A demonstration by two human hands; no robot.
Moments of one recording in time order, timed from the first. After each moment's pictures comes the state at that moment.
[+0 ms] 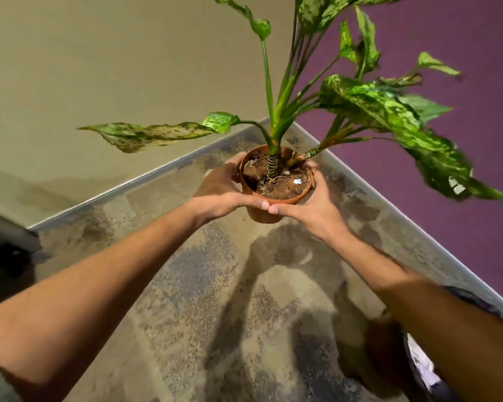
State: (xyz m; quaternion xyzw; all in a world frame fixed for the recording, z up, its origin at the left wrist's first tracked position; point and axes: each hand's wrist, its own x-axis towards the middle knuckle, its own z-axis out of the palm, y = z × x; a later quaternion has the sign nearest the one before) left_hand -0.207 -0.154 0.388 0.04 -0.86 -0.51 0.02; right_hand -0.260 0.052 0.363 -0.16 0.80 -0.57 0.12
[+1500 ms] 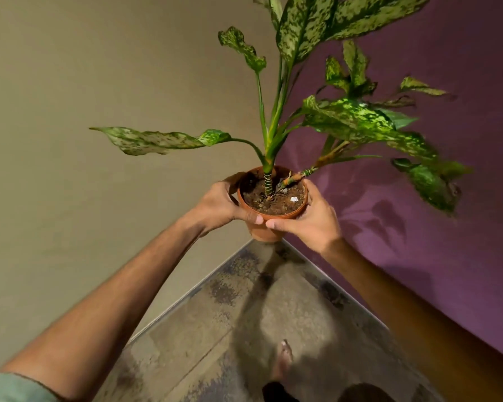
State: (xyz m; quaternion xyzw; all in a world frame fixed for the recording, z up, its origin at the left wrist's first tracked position) left_hand -0.493 -0.267 0.912 0.00 -0.79 -0.61 -0.06; right_hand -0.520 -0.062 0.879 -0.13 0.82 -0.56 0.02
